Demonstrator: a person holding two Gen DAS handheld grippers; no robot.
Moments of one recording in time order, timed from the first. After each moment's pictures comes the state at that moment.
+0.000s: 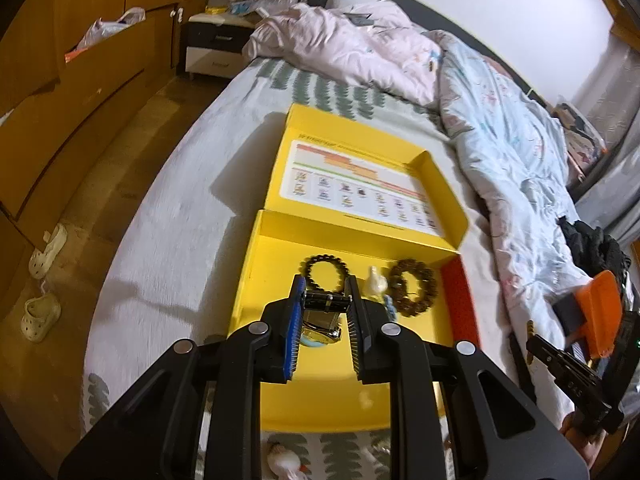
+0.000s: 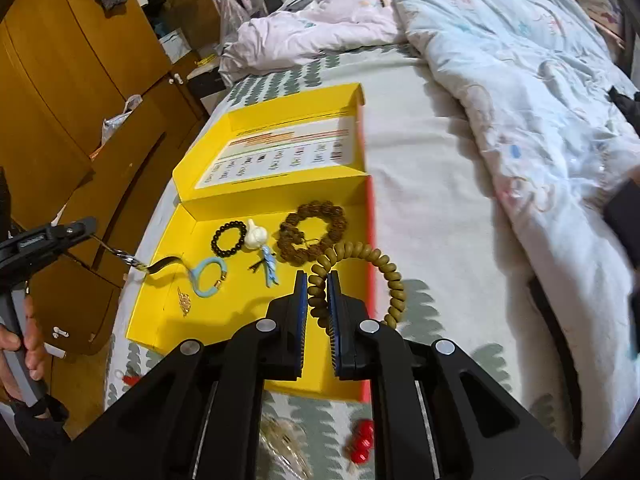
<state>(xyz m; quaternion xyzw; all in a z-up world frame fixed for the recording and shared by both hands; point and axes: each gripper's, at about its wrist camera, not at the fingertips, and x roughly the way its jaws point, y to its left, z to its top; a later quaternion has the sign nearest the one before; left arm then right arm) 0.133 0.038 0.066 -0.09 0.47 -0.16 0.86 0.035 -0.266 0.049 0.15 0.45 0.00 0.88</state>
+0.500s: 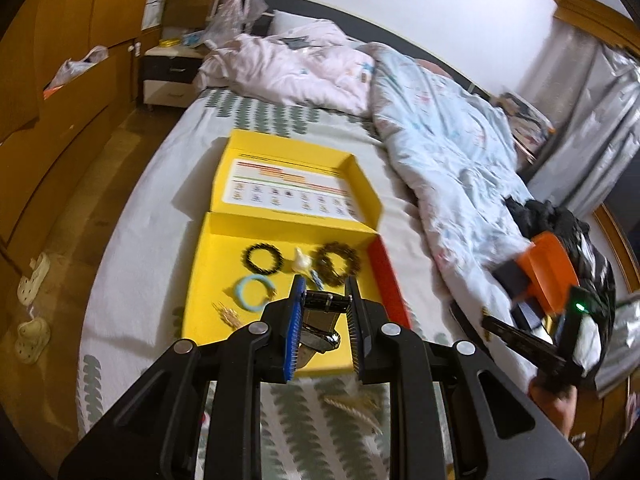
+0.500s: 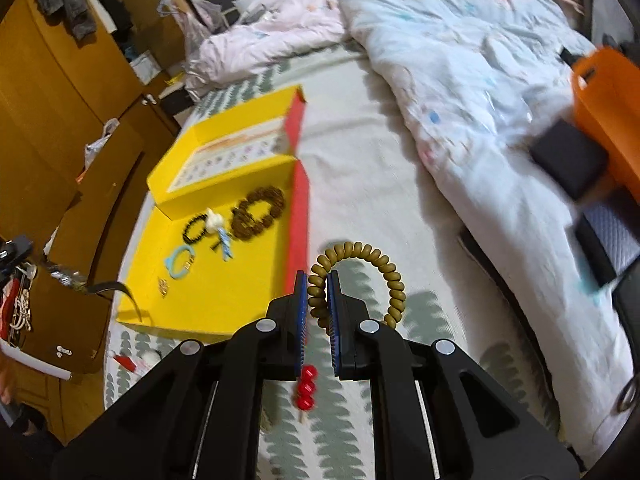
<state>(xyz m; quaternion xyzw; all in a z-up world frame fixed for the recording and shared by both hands) 0.042 0.012 0.127 -0.07 0.43 -0.24 0.87 -0.043 -0.328 0.047 0.19 0.46 -0.05 0.87</state>
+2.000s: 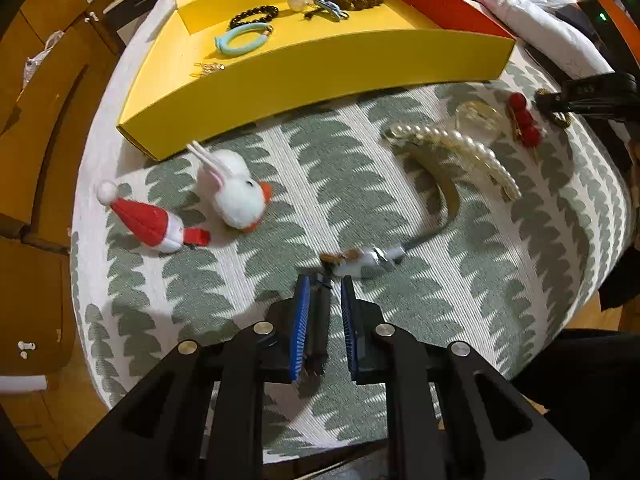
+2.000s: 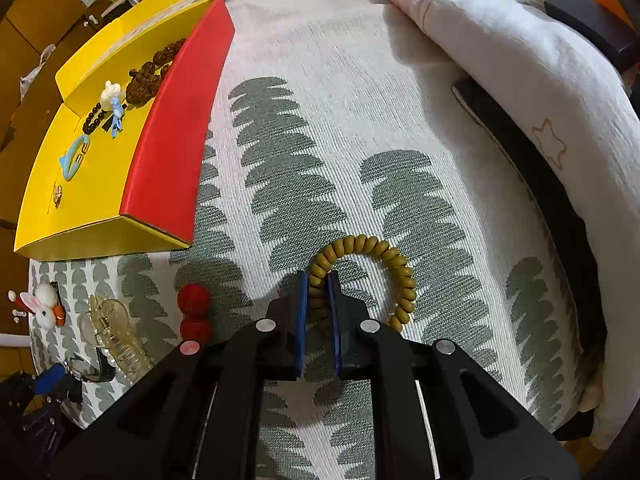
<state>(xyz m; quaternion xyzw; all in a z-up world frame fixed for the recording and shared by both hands) -0.072 -0.009 -0.077 0.17 0.59 -0.19 0.77 -0.042 -0.316 -0.090 0.15 0.60 -0.09 0.78</state>
